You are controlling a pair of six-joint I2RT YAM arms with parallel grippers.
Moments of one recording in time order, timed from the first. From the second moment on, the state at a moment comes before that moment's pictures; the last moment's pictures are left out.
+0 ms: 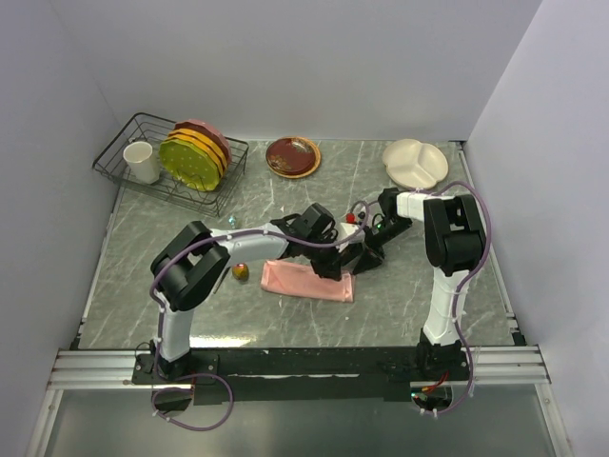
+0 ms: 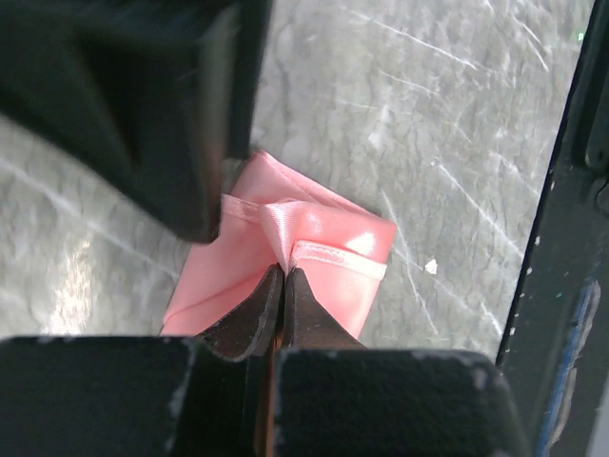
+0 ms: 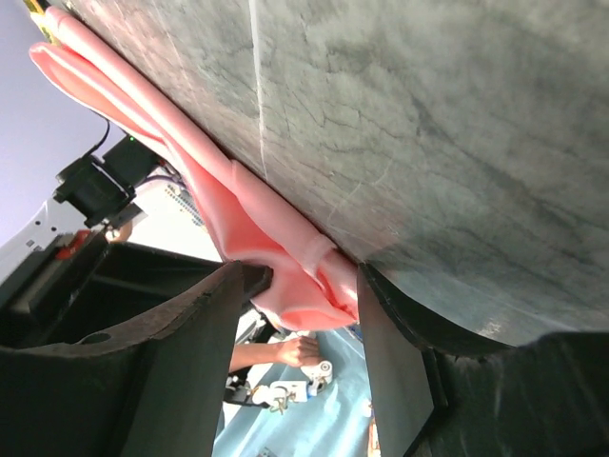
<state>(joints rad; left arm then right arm) -0.87 1.95 1.28 -0.20 0.56 0.09 0.15 2.06 1.23 -0.89 -0.82 0.18</state>
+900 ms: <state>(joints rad) -0.82 2.14 1.46 -0.11 0.51 -0.06 -0.01 1.91 1.33 -0.81 -0.75 0.19</state>
